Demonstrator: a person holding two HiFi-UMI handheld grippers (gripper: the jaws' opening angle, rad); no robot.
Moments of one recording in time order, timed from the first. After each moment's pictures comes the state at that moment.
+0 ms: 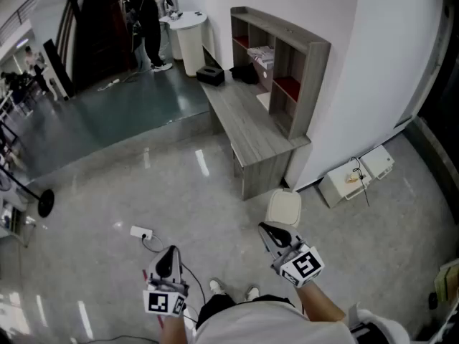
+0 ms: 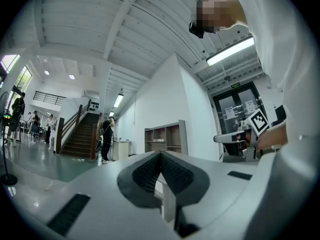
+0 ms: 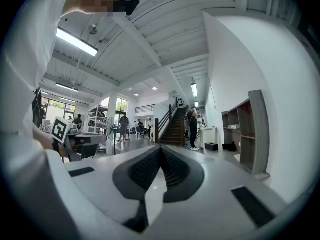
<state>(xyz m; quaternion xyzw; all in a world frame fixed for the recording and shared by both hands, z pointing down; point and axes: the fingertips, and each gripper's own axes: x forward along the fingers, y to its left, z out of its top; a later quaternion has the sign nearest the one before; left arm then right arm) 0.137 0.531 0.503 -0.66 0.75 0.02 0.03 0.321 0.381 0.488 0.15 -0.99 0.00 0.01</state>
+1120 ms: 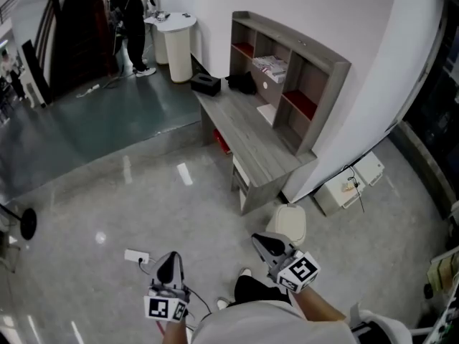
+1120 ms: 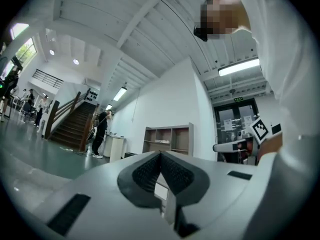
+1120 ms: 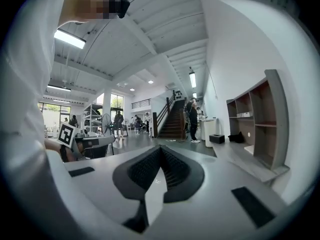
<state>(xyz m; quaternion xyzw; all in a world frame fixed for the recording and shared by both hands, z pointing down) -0.035 0.460 0.528 -0.69 0.72 0.08 -0.02 0.147 0.343 0.513 0.16 -0.99 0.04 0.05</state>
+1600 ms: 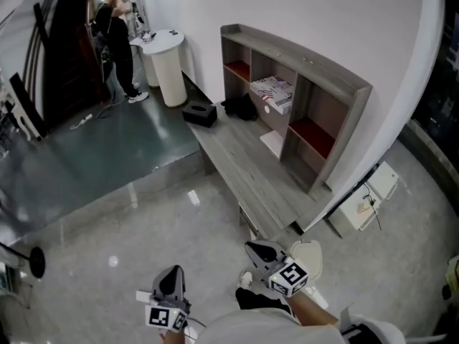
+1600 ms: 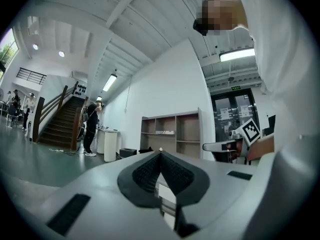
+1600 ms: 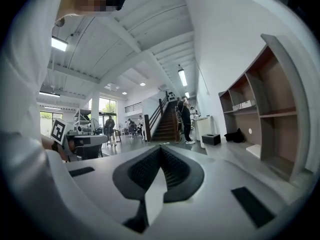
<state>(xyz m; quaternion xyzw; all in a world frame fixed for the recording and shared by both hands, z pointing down) -0.115 0.231 0.552 -0.73 0.68 0.02 -0.03 0.050 0.110 0.560 0.18 -0.98 0.07 0.03</state>
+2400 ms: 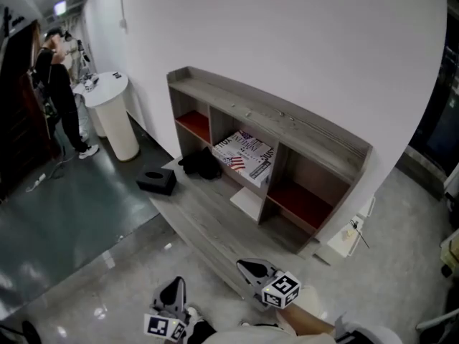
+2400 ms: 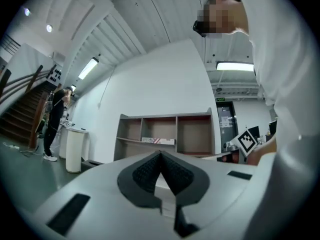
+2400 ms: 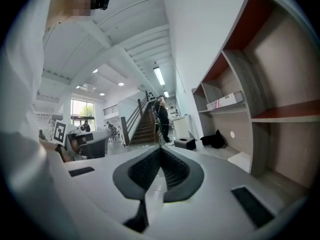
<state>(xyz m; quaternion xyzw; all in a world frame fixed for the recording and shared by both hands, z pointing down) -0.162 -0.113 0.531 -0.83 0.55 0.04 -0.02 0.004 -0.182 0.558 0.29 -0.95 0.12 0.02</state>
